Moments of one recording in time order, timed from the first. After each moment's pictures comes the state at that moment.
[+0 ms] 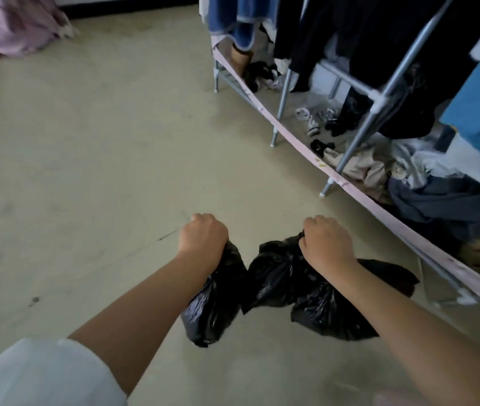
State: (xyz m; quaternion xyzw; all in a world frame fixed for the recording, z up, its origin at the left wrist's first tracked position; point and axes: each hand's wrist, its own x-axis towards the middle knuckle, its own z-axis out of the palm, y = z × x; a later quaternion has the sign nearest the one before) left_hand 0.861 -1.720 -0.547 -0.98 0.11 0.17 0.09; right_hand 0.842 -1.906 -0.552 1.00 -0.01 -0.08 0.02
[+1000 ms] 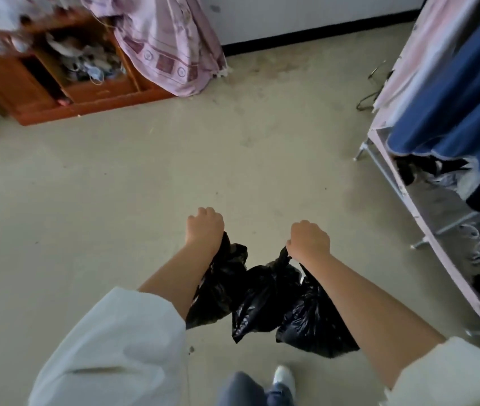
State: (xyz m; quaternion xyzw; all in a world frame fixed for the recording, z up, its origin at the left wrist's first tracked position) left_hand 1.198 -1.265 -0.270 -0.96 -0.09 0.23 0.11; right_hand 1.241 -1.439 -0.304 0.97 0.13 -0.22 -0.01
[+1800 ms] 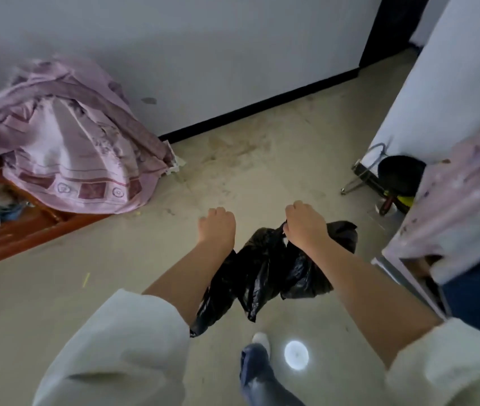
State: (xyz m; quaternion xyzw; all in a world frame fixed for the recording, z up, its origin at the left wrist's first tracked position) left_hand 1.994 -1.097 -0.247 -0.99 0.03 0.16 0.06; right_hand 2.014 -1.259 -0.266 0.99 0.07 -0.11 -0.03
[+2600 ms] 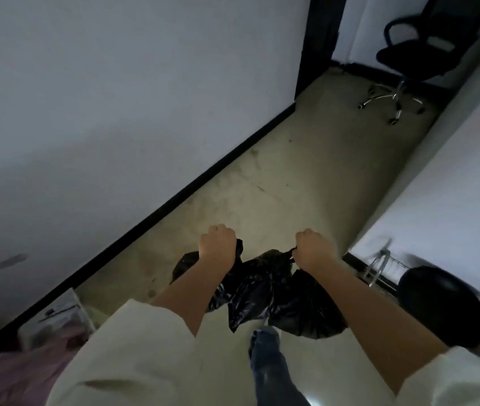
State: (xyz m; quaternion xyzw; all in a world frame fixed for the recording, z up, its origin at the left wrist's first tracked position) left_hand 2.837 -1.241 -0.261 -0.95 0.22 0.19 0.09; right_hand 2.783 -1.413 -0.290 0.97 -0.15 -0.19 -0.09
